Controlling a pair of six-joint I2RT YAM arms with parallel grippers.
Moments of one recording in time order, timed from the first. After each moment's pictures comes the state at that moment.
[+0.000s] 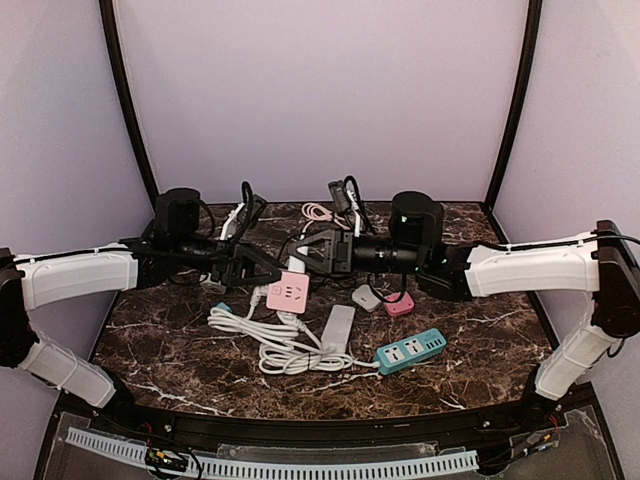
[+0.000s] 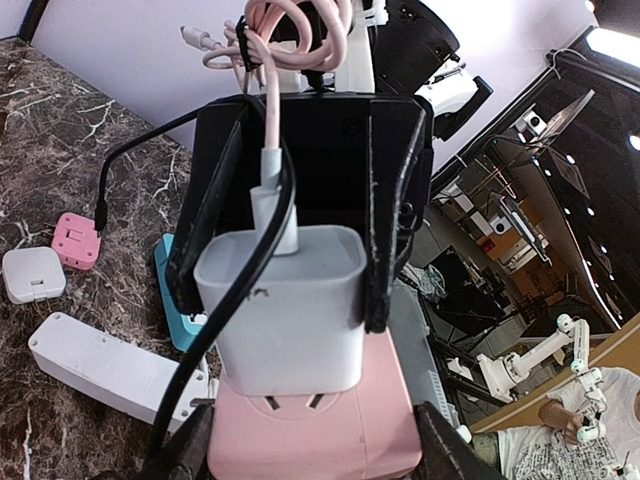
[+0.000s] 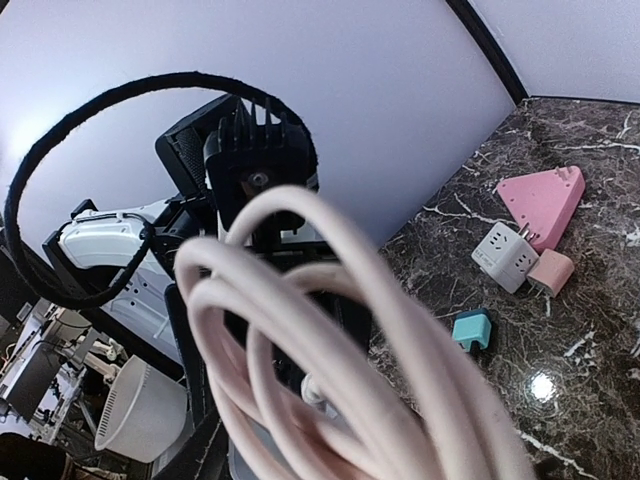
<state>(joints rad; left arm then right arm) -0.59 1.35 0.86 0.18 1.16 -0.44 0.97 1.57 1.03 0.49 -0.43 0.71</state>
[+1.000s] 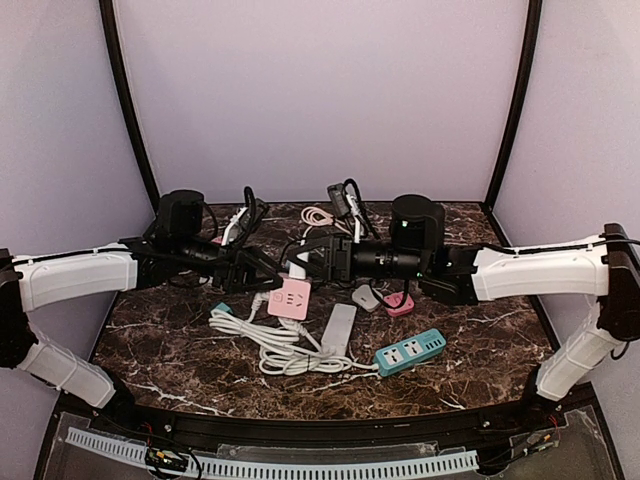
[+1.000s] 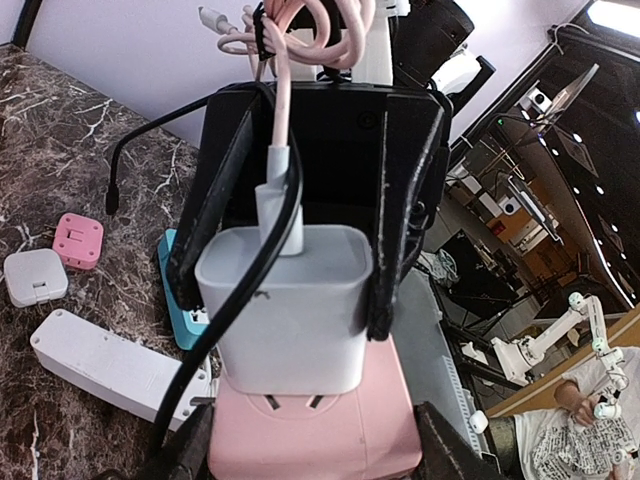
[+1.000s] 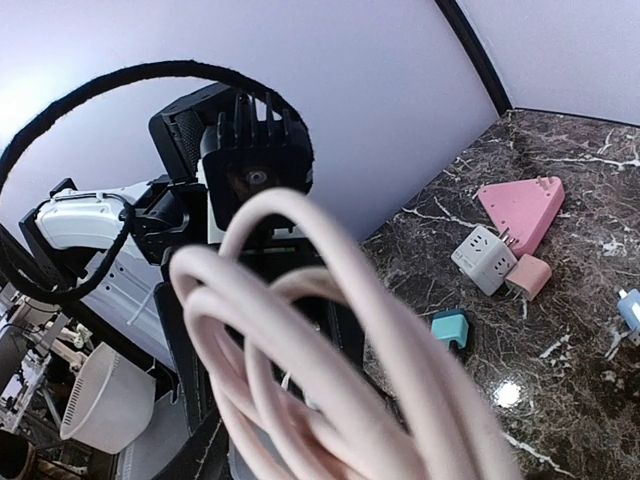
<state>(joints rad) -0.61 1.35 0.87 0.11 1.14 -0.36 1.00 1.54 1.02 0.43 -0.37 0.63</state>
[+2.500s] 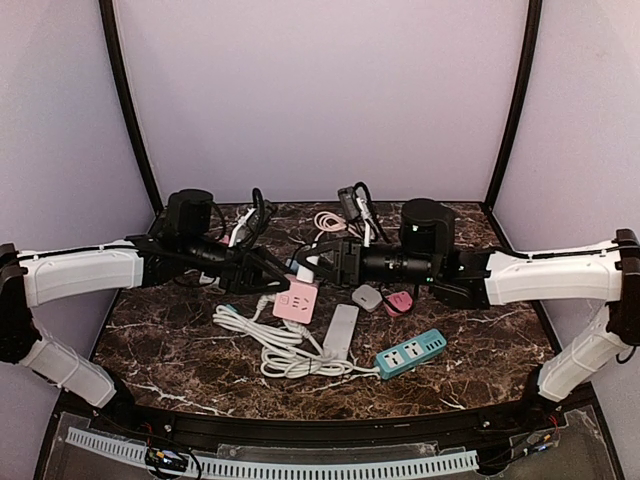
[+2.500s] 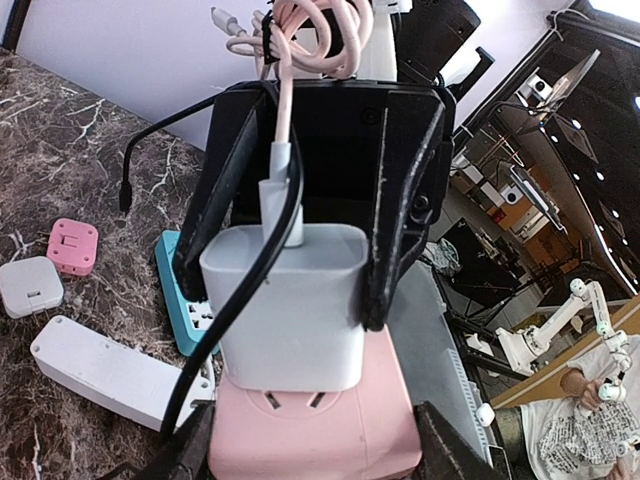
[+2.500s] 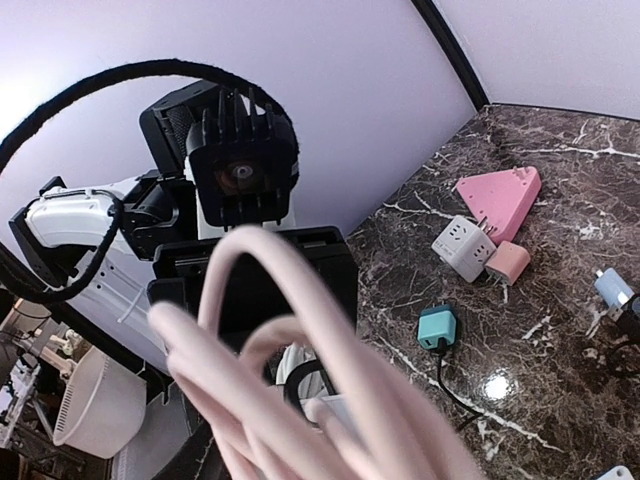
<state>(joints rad) -0.63 1.38 0.90 0.08 1.13 -0.31 1.01 1.47 0.96 0.38 -0.31 0.63</state>
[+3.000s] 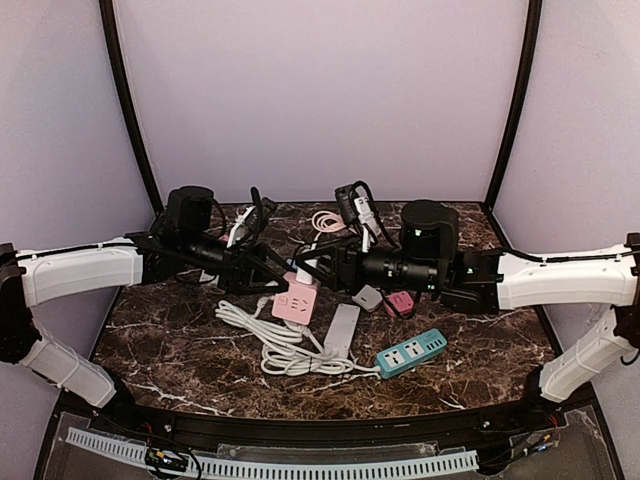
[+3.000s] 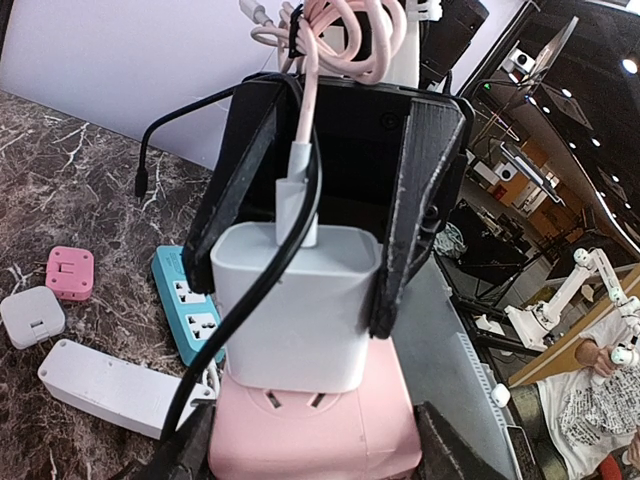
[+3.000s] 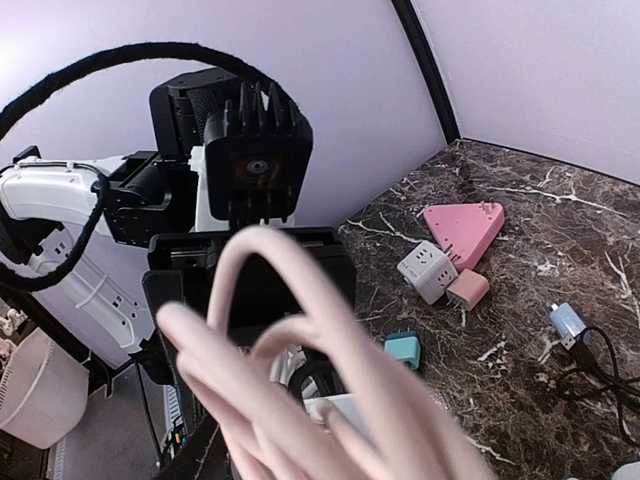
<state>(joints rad) -0.63 1.38 0.93 0.05 1.14 -0.20 1.10 1.41 0.99 0.27 -0.11 0.44</state>
